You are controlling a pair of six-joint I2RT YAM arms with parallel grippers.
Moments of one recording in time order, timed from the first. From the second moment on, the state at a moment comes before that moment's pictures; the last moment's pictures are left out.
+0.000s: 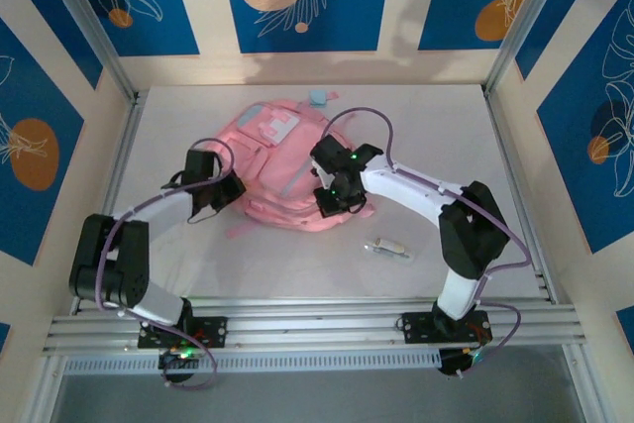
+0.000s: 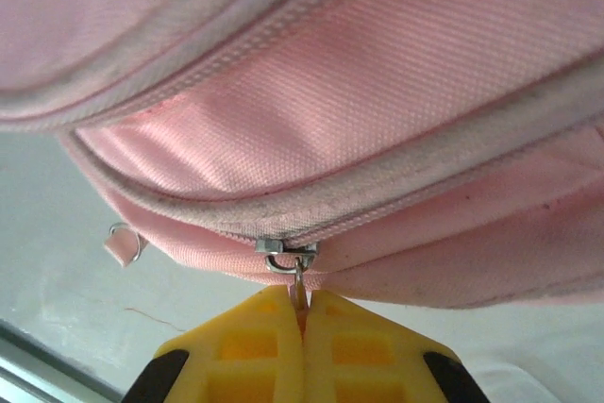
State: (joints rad) left arm -0.16 1.52 0.77 -0.14 0.29 -0.71; right arm 0.74 1.75 1.35 -0.91 -0.14 0.32
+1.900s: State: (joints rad) left arm -0.17 1.32 0.58 -0.02 0.33 -0.88; right arm 0.83 1.86 1.39 -0.57 -0.35 0.45
